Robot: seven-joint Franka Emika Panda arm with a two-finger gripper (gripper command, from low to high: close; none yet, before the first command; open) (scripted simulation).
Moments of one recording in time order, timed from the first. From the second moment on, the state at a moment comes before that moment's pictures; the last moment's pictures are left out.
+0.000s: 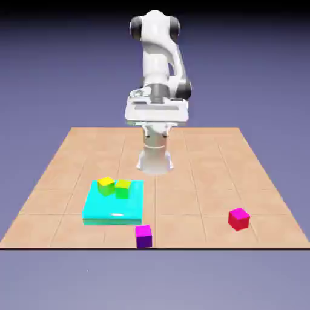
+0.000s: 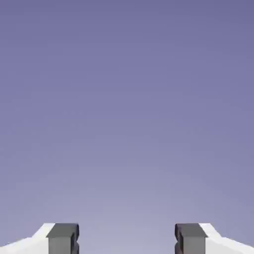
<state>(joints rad) 0.03 -0.53 0.01 -2.79 -0.01 3.02 0.69</state>
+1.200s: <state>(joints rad) 0.51 0.49 0.11 -2.25 -0.19 2.73 -0.45</state>
